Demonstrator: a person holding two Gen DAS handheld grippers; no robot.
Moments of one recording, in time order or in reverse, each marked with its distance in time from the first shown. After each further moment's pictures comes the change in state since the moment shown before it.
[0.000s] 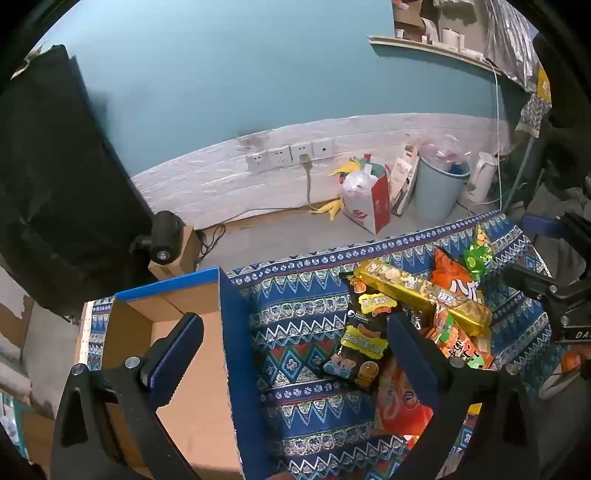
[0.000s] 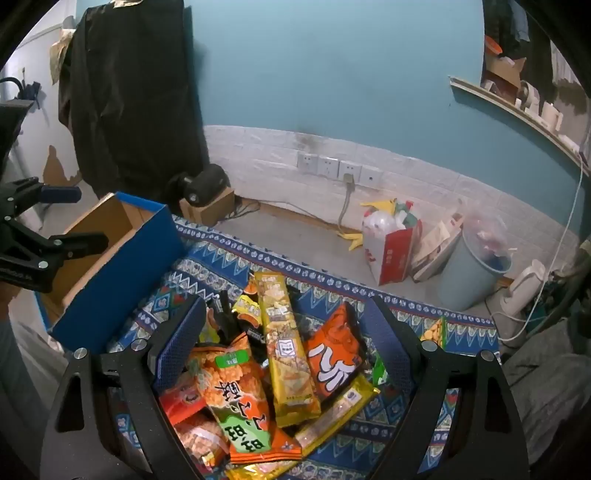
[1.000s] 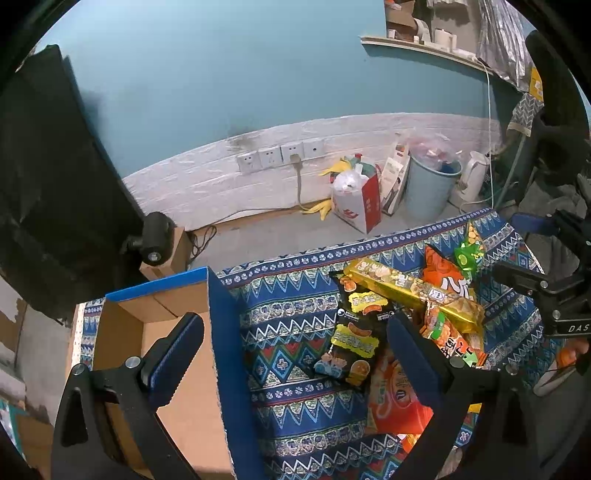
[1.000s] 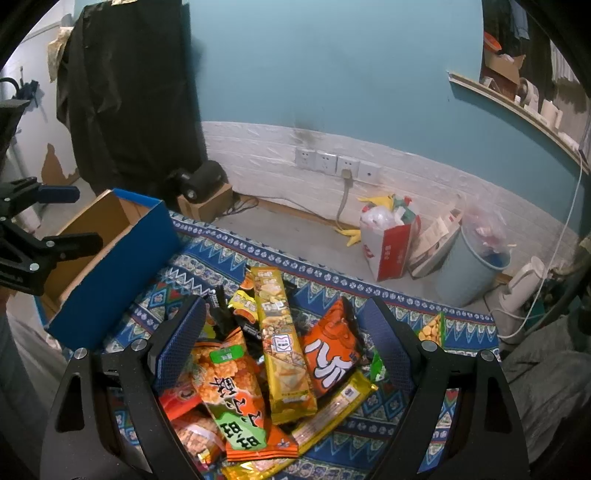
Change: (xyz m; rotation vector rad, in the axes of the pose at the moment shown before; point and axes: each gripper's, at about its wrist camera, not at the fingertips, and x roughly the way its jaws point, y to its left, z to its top) left arm 0.002 -0.005 -0.004 0.004 -0.005 -0.045; right arm 0.004 -0.001 -0.002 0.003 0.013 0.001
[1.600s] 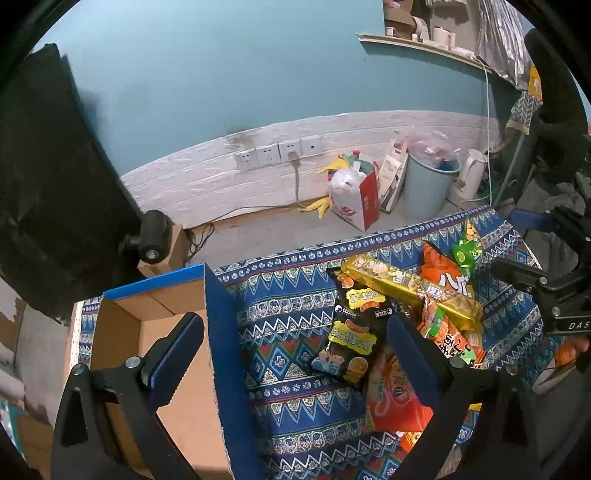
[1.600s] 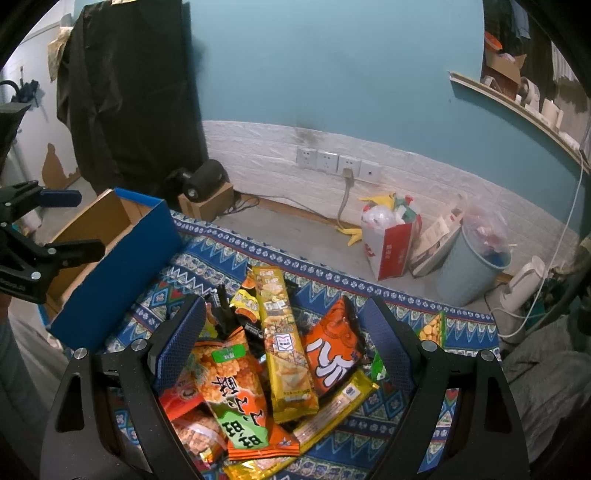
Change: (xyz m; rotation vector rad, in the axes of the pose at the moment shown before) left arm 0.000 -0.002 -0.002 -0.001 0.007 -0.003; right arm 0.000 0.001 0.000 -0.002 0.006 0.000
